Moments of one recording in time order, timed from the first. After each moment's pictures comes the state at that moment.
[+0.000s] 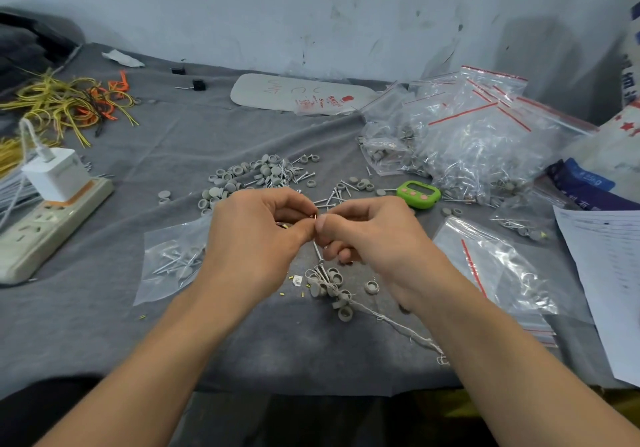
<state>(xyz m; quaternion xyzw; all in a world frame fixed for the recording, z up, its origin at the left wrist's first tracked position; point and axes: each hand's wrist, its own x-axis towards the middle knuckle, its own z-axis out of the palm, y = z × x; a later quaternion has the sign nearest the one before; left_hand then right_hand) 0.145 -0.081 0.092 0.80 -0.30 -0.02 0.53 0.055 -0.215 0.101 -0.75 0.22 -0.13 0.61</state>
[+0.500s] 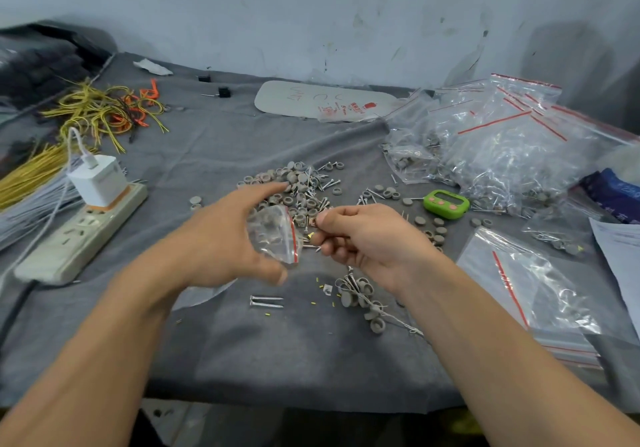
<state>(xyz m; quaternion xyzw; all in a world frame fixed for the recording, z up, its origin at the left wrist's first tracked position) 0.213 -0.022 0.104 0.87 -0.39 -0.13 0.28 0.105 -0.200 0.097 -0.63 0.25 -0.04 0.74</state>
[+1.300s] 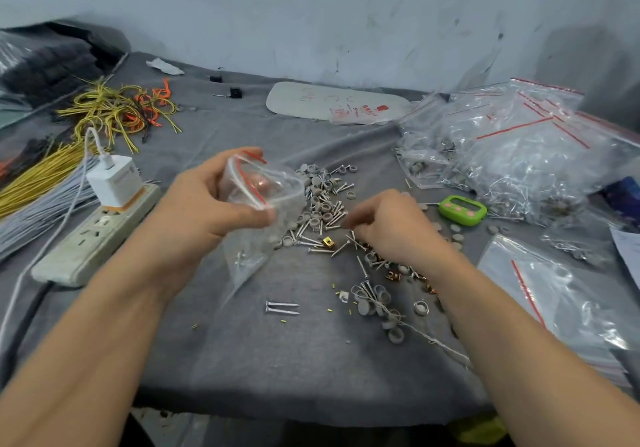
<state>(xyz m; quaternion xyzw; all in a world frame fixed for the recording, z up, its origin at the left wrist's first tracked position) 0.224 -0.005 0.110 0.68 -0.26 -0.14 0.67 0.132 -0.241 0.084 -0.94 0.22 -0.07 0.25</state>
